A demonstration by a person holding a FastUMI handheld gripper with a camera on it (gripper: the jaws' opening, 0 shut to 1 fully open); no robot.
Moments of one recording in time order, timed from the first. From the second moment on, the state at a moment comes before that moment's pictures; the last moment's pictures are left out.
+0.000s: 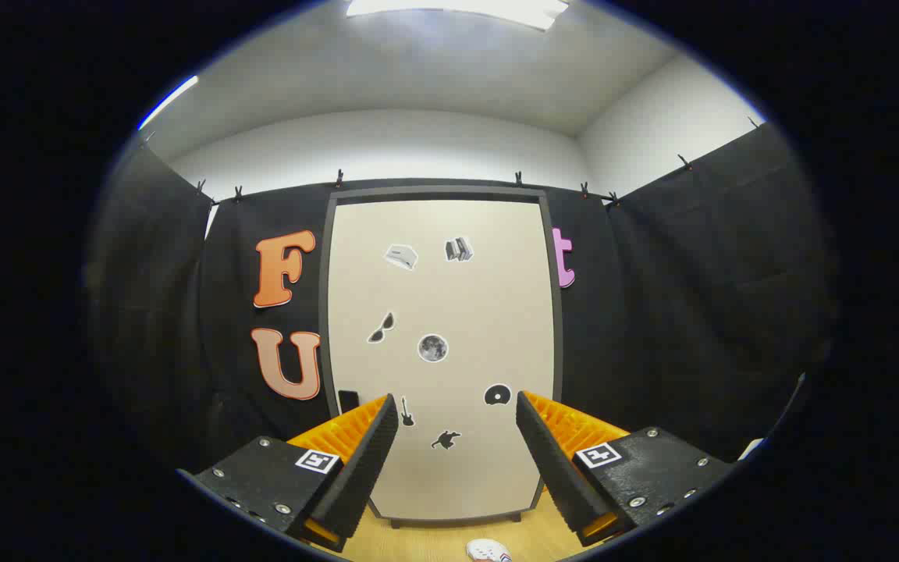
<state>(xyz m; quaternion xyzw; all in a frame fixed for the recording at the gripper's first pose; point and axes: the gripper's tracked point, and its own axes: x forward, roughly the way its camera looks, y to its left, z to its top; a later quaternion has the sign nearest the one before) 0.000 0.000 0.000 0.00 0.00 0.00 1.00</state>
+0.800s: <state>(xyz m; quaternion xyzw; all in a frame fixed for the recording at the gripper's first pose) -0.013 0.042 0.021 -0.02 0.00 0.01 1.00</state>
